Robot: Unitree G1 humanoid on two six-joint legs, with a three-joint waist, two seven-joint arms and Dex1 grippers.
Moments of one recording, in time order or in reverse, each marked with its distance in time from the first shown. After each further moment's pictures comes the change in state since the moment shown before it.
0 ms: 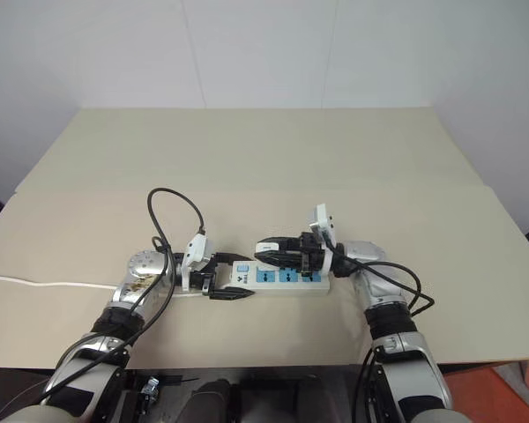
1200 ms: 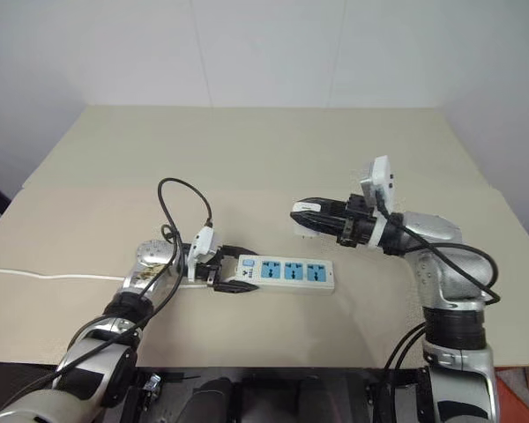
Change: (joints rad) left arm -0.102 -0.041 0.021 0.151 0.033 -0.069 -0.066; right arm 0.042 -0.207 -0.190 -0.460 0.062 0.410 -0.240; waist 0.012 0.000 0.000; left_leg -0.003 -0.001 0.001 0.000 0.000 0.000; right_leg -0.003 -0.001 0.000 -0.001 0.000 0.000
